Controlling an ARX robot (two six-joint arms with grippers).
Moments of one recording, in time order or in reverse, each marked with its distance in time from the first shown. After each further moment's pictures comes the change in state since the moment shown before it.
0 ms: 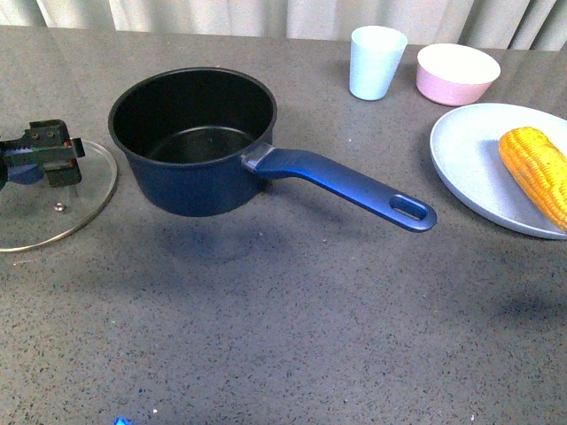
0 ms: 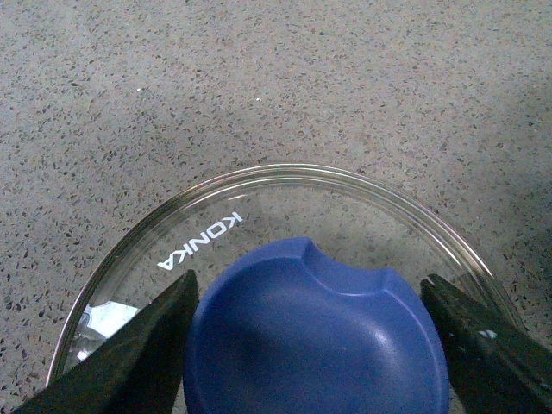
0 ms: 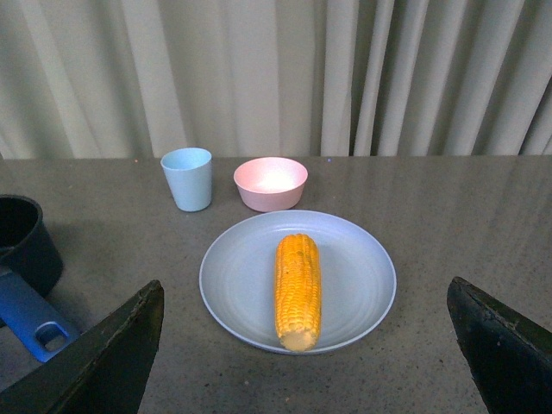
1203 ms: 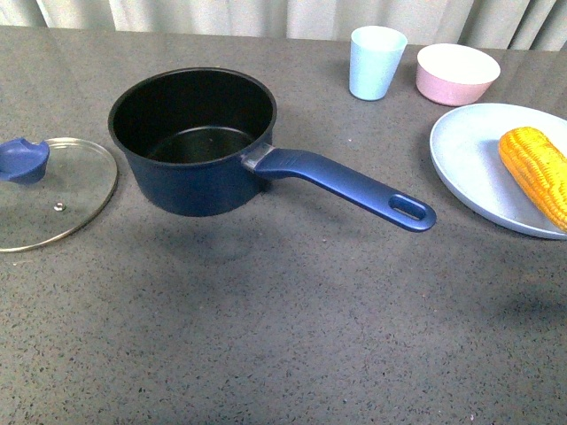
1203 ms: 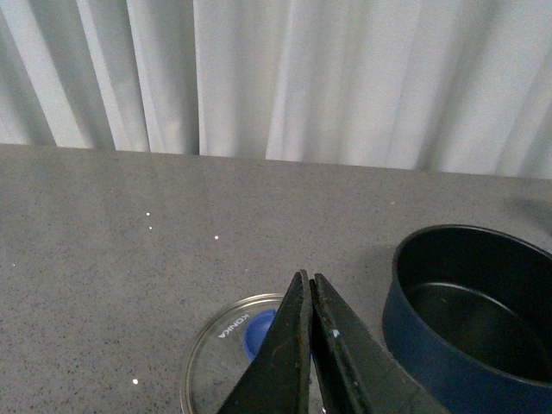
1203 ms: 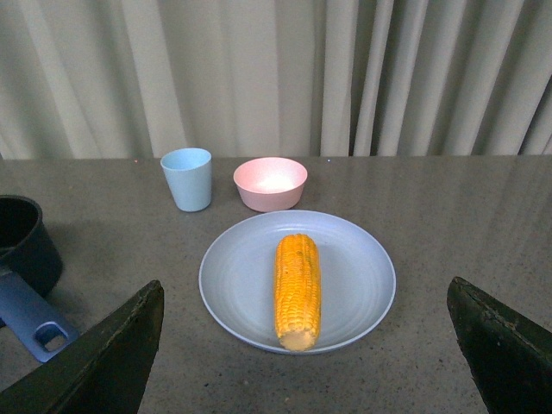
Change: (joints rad) left arm 0.029 -0.906 -0.603 0.183 0.146 0.123; right arm 0.000 0.000 0.000 0.000 0.000 0.000
